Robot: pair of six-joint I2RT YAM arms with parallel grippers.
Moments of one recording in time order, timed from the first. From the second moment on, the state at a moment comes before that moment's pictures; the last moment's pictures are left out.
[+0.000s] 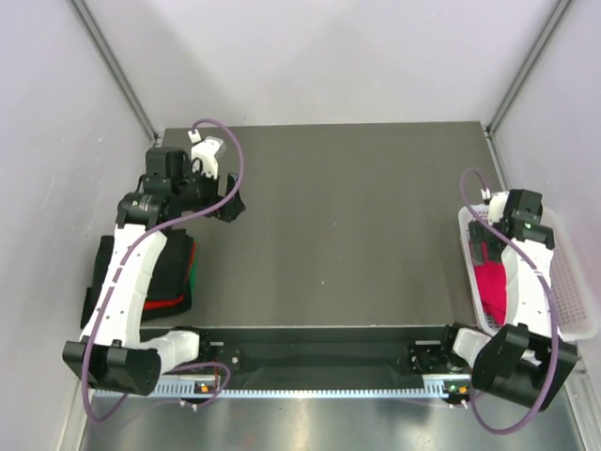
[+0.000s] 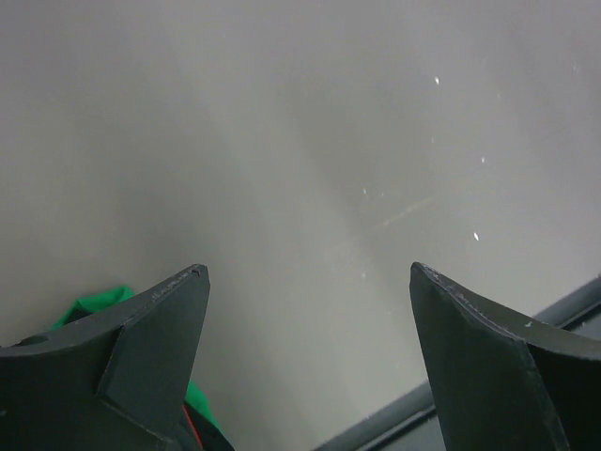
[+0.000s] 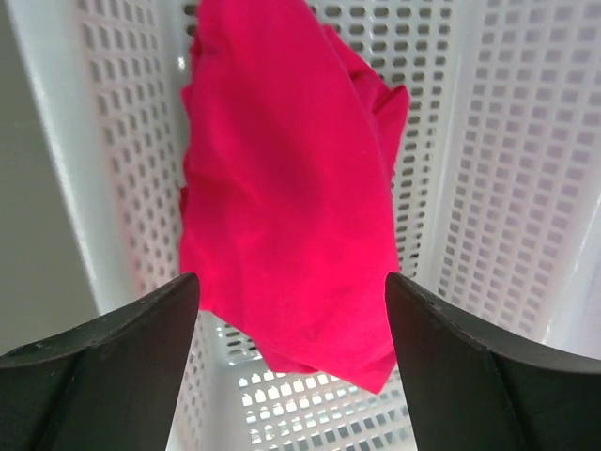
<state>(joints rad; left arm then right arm) -0.11 1.16 1.33 -0.83 0.37 0.11 -0.34 1.10 0.92 -0.87 0.14 -0.41</state>
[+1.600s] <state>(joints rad) -0.04 1.09 1.29 -0.86 0.50 0.10 -0.67 1.02 1.63 -0.89 -0.43 -0.59</state>
